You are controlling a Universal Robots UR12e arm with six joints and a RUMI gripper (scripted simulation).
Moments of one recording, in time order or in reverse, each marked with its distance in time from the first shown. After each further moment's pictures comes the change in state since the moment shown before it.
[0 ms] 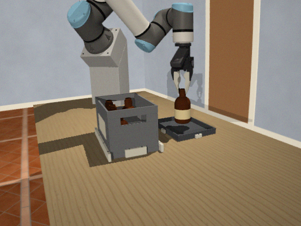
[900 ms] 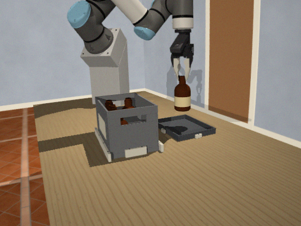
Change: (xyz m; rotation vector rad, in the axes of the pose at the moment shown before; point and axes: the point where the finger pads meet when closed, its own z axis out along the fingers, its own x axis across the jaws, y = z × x) arm 0.000 0.000 -0.058 0.000 0.001 0.000
